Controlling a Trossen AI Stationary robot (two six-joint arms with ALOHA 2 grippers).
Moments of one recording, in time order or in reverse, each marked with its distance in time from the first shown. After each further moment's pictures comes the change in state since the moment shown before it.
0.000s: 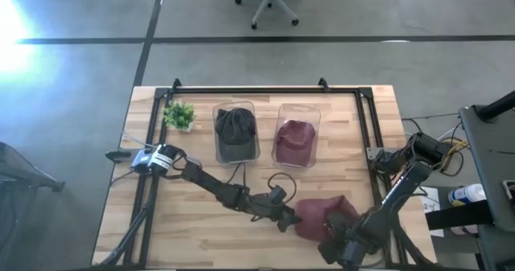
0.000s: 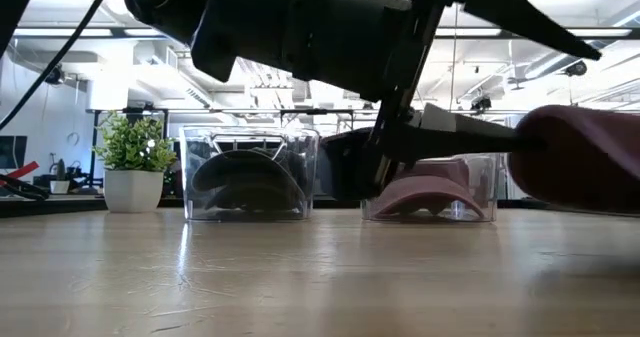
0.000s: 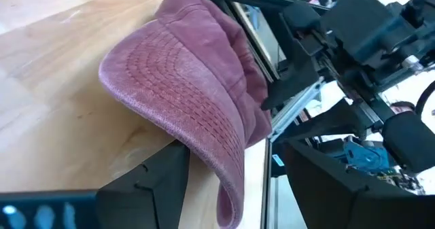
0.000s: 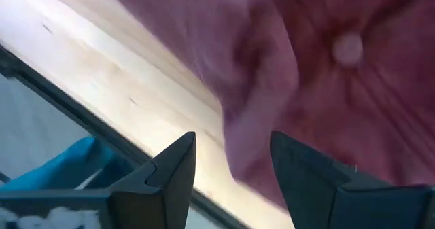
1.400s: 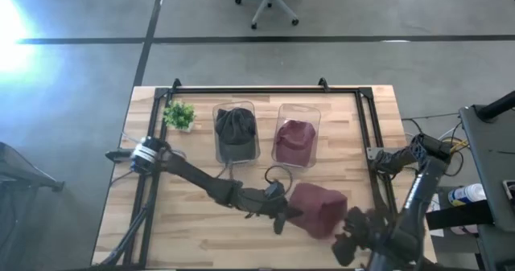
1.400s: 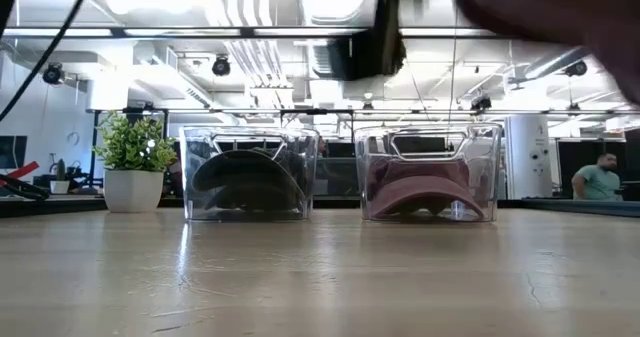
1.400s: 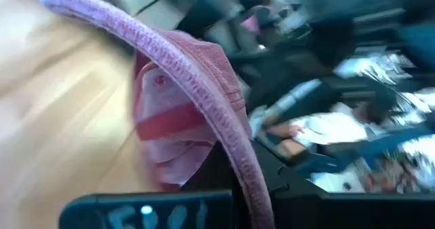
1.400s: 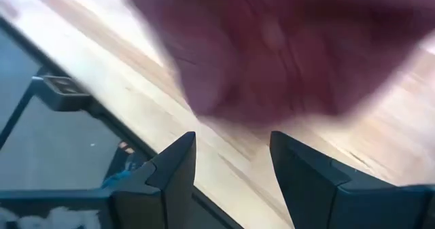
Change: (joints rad) left arm -0.017 -0.178 0.007 -0.027 -0.043 0.247; right arm 0.112 -0.009 0.364 -0.518 0.313 0.096
